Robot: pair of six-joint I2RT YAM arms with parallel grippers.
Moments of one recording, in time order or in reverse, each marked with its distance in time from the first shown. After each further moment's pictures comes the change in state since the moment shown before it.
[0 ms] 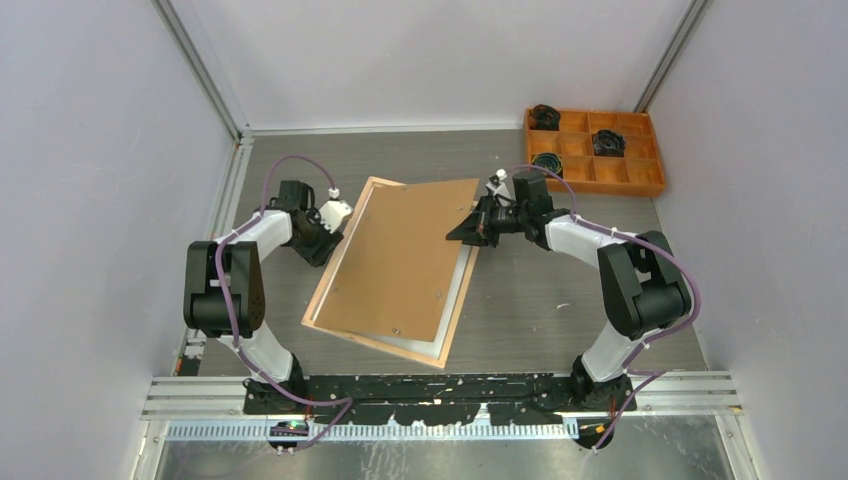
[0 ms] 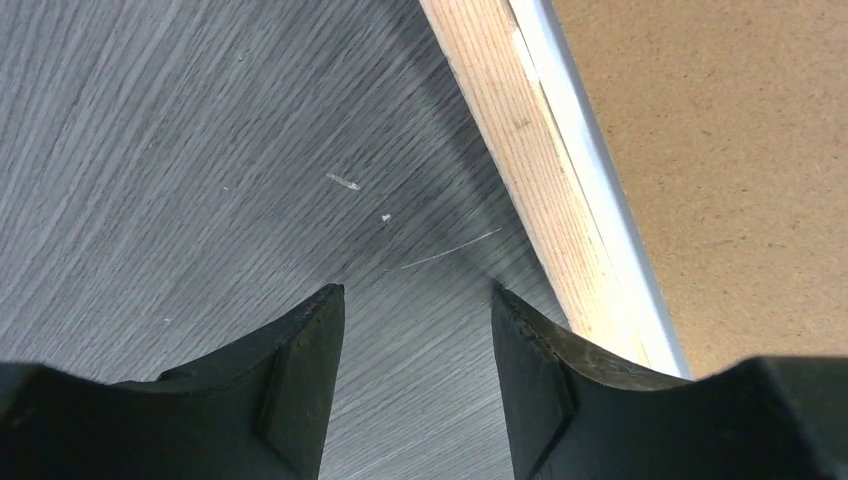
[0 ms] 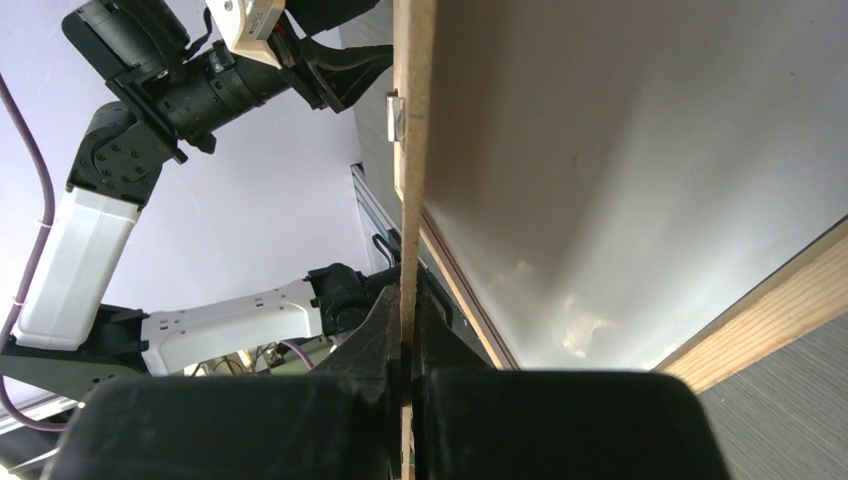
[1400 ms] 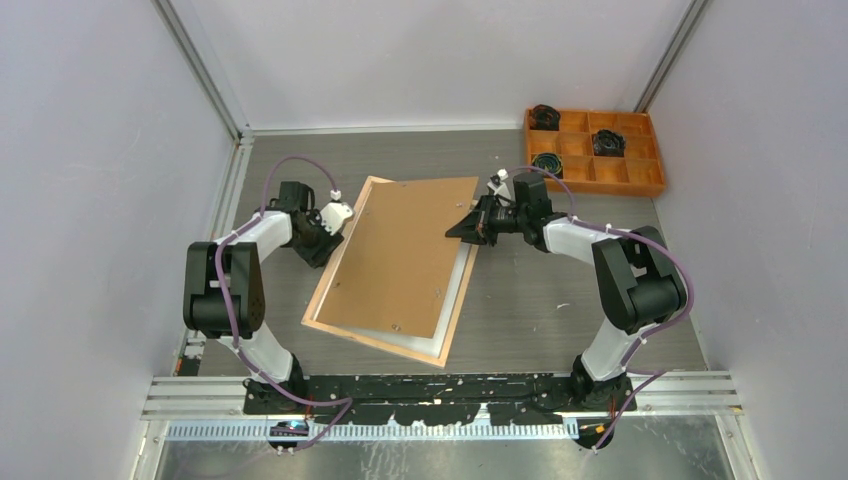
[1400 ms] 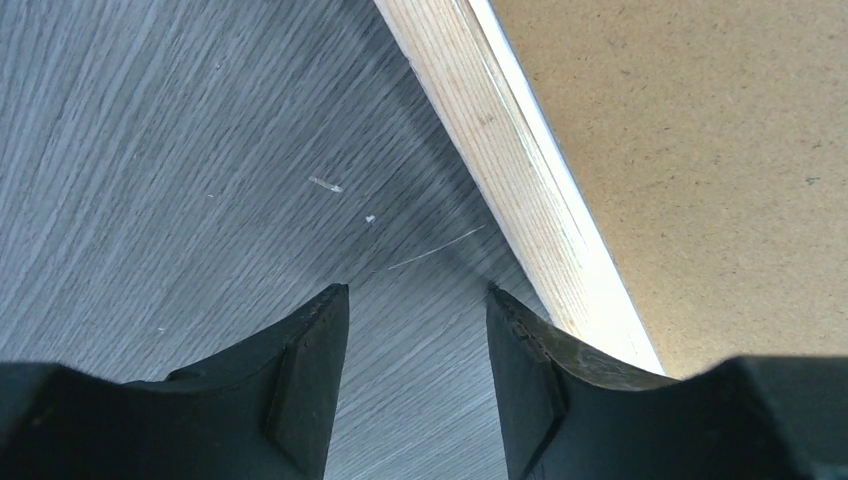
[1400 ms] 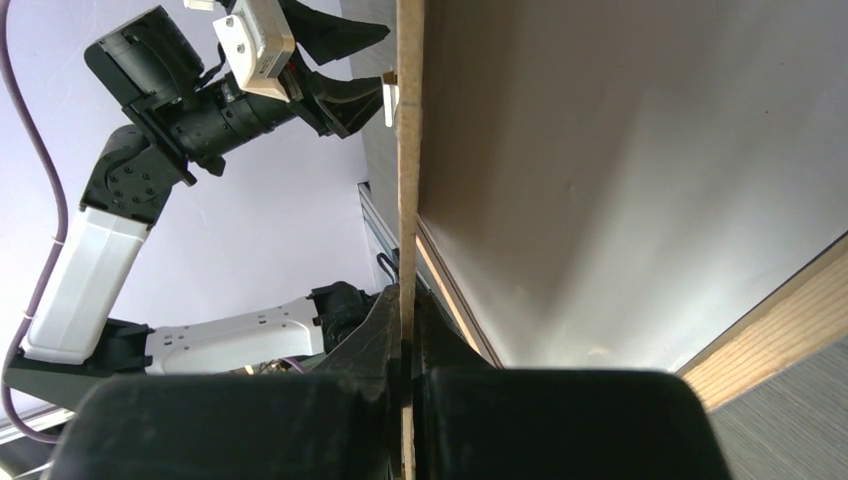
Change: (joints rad) left arm -0.005 -0.006 -0.007 -0.008 0.022 0.037; right arm -0.016 0.038 -0.027 0.128 0.013 0.050
